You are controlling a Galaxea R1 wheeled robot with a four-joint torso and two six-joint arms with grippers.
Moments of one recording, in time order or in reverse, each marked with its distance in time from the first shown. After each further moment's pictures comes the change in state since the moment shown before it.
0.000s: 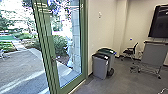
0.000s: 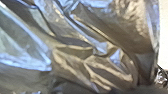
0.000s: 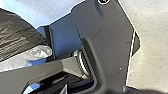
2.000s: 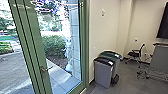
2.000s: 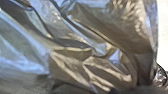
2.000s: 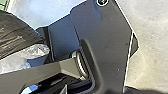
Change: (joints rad) left arm -0.002 0.000 0.001 0.000 -0.002 0.000; right arm 0.000 -0.013 0.009 0.000 0.003 0.000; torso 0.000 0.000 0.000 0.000
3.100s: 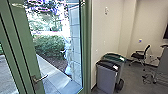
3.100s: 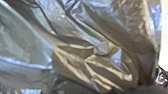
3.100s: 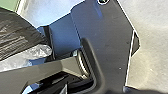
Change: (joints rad) left arm -0.001 -0.004 0.001 0.000 0.000 0.000; right arm -0.003 0.007 0.000 0.000 -0.002 0.000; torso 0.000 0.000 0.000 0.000
